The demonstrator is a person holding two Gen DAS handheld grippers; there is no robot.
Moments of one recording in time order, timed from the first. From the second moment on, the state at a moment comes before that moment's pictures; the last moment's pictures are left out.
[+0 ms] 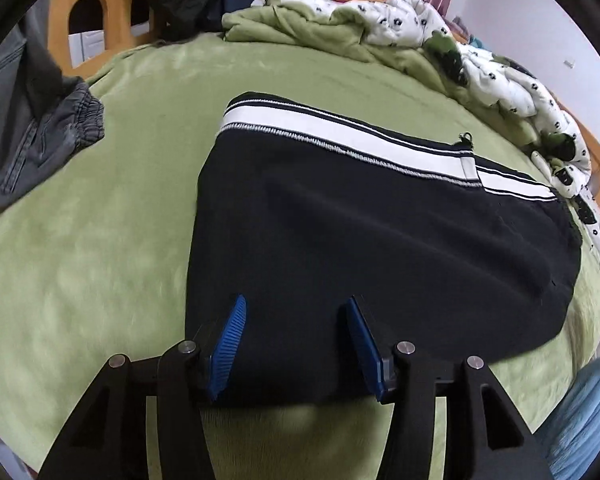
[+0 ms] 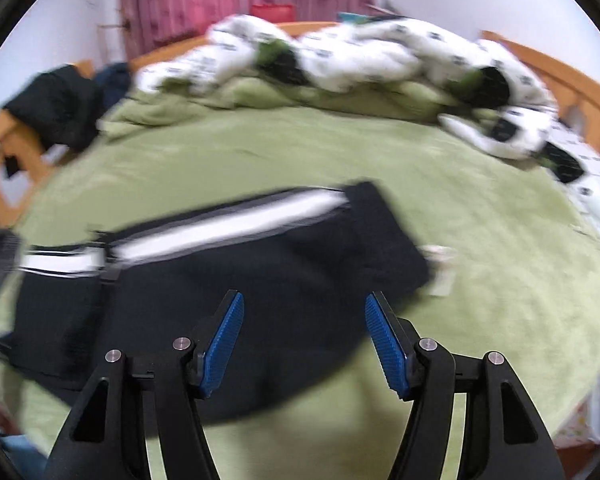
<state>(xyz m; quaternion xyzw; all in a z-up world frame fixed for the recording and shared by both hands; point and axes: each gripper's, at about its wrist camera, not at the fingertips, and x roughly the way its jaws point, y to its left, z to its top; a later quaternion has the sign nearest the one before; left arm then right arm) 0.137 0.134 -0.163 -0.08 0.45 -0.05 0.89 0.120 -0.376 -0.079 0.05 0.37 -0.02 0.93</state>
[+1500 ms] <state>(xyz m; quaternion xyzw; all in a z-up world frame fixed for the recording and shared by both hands) 0.094 0.221 -0.201 -0.31 0.44 -0.14 0.83 0.125 -0.195 -0.118 -0.03 0.36 0.11 0.93</state>
